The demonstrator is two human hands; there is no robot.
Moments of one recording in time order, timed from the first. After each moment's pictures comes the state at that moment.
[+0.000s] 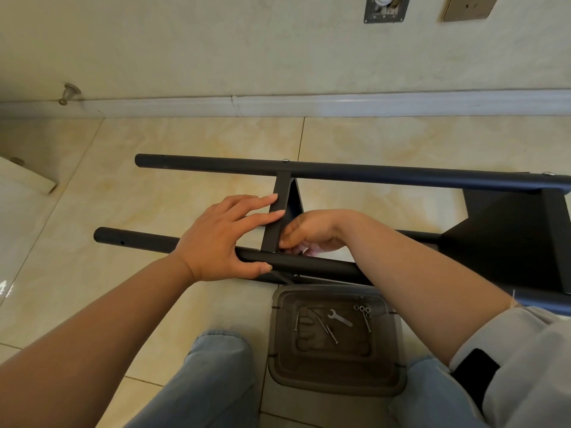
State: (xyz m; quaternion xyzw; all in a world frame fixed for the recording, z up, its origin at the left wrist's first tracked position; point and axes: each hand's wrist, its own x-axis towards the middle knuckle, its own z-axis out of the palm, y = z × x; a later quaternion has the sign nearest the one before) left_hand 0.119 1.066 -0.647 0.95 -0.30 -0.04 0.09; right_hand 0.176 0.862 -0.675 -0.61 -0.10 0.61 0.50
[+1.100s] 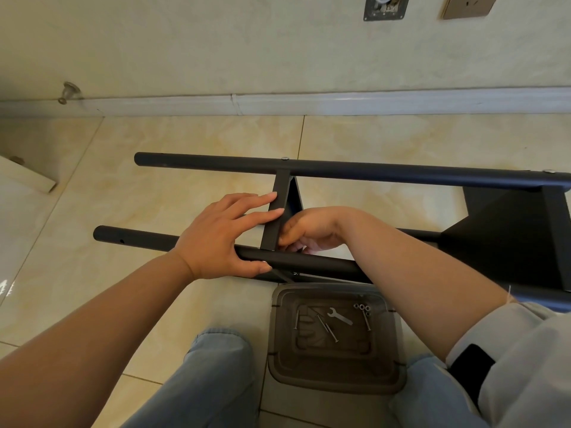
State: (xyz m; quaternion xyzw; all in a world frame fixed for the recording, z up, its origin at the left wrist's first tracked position) left_hand 0.119 1.067 -0.648 0.95 -0.30 -0.04 0.09; right_hand 0.178 0.864 -0.680 -0.58 -0.09 0.63 0.51
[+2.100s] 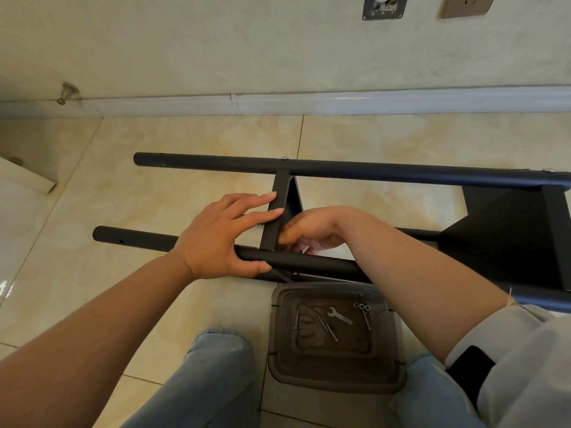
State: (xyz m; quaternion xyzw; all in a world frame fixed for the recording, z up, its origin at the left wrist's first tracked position) left_hand 0.119 1.067 -0.648 0.95 -0.31 -0.03 0.09; right_hand 0.179 0.864 -0.682 -0.61 -0.12 0.63 0.48
